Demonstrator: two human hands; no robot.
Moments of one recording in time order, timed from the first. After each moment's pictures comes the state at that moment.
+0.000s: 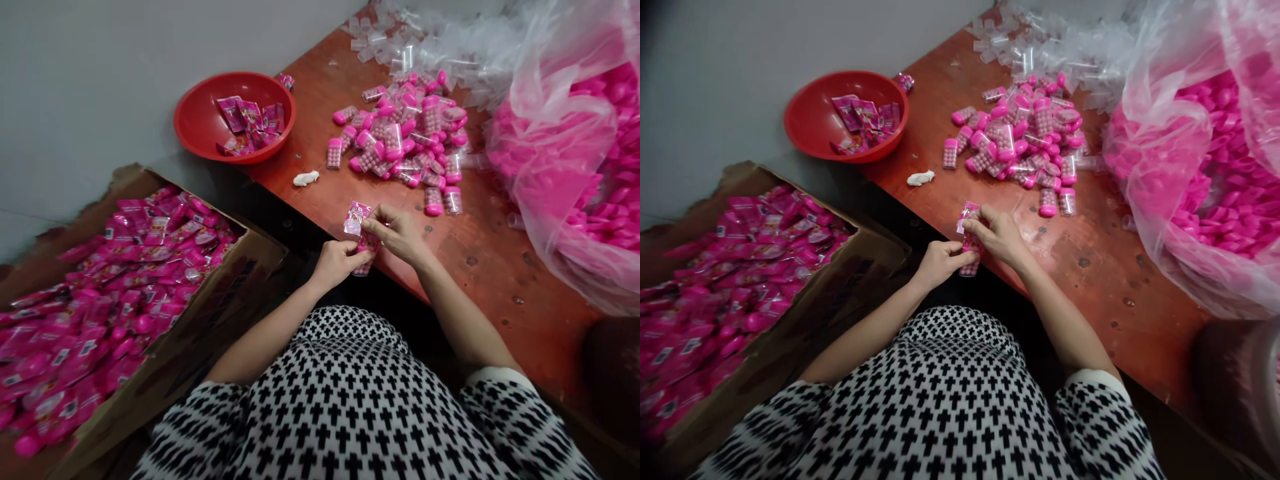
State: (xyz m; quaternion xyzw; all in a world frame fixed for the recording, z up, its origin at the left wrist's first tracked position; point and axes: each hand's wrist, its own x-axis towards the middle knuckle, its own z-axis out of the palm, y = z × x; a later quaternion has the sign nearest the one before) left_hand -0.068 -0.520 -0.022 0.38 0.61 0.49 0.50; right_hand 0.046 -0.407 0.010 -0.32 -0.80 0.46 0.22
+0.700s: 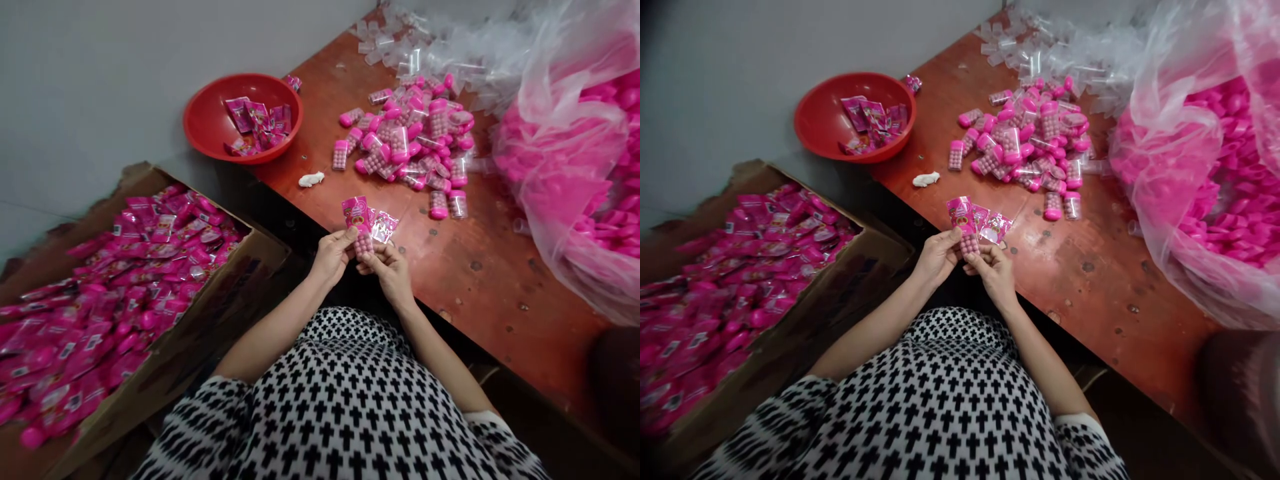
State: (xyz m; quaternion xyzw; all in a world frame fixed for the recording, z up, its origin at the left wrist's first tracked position) left_hand -0.068 -0.505 -0.029 0.08 0.42 0.70 0.58; right_hand 0.053 -0.478 -0.034 -0.39 -0.47 0.72 0.32
